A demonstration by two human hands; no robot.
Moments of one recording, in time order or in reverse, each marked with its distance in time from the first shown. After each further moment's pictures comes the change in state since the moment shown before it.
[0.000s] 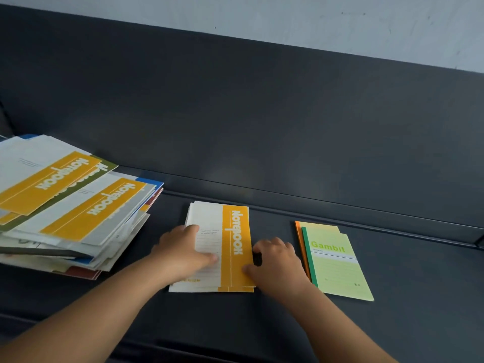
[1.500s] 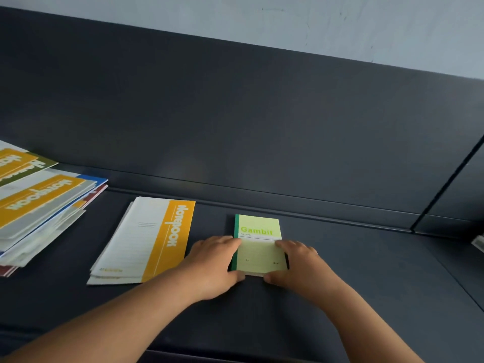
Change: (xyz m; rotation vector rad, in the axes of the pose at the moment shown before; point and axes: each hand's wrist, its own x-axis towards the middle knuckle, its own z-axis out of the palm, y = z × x) left_hand -0.031 0.134 0.092 0.221 0.003 0.521; right_hand -0.041 0.150 -0.059 -0.005 -0.037 0.101
